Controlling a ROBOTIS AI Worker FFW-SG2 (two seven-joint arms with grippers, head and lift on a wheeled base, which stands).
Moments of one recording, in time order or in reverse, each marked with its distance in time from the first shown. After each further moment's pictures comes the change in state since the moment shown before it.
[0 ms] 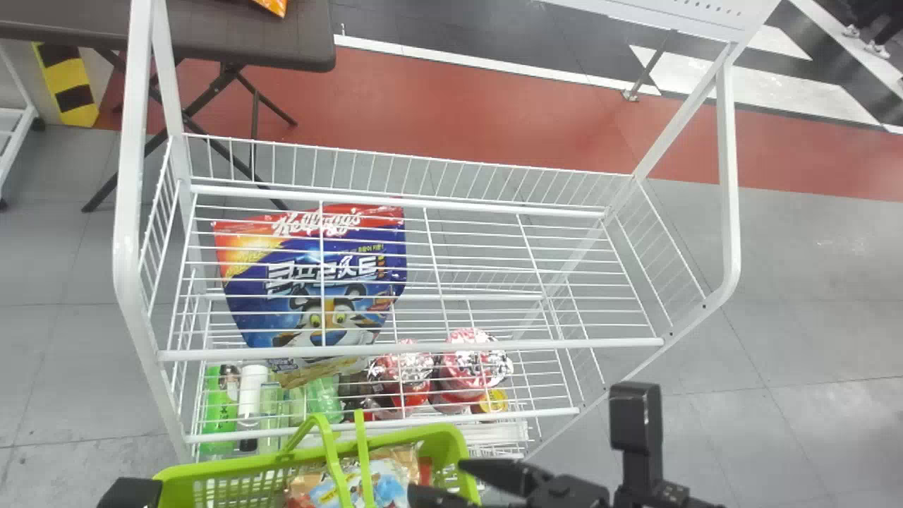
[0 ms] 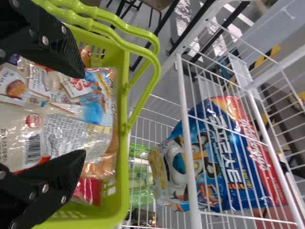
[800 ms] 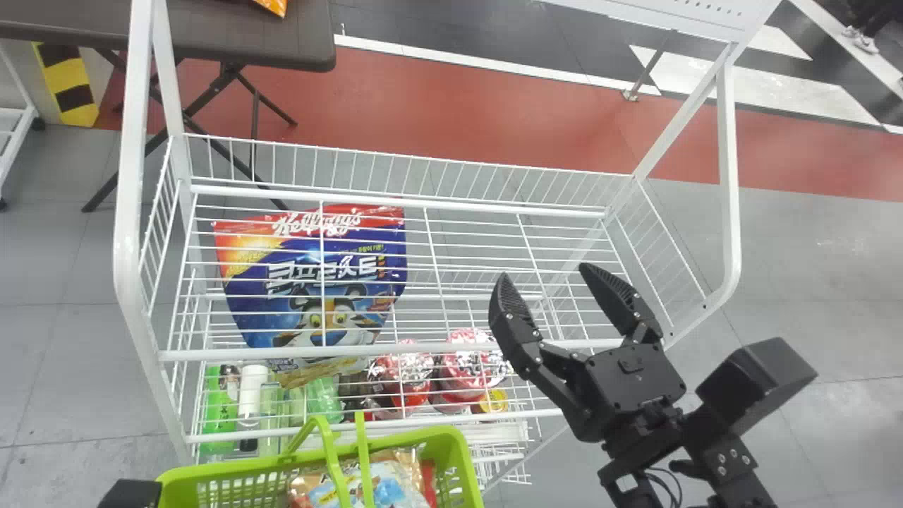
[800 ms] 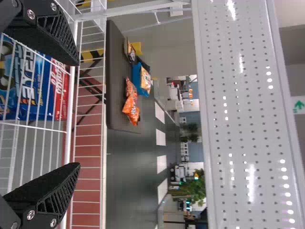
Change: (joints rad) left arm 0.002 -0.002 0.002 0.003 -0.003 -0.002 -0.002; right arm 0.027 0.068 0.116 0.119 0.219 -0.995 -0.318
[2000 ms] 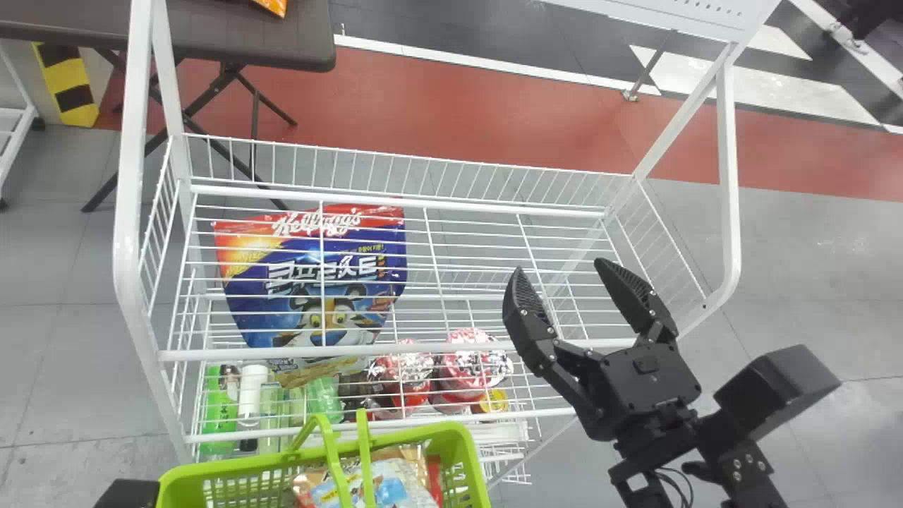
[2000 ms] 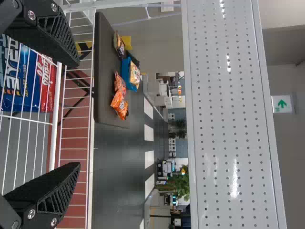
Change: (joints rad) left arm 0.004 0.001 0.001 -0.007 0.006 -0.007 -0.005; right arm 0.009 0.004 -0.021 0.004 -0.014 -0.045 0.003
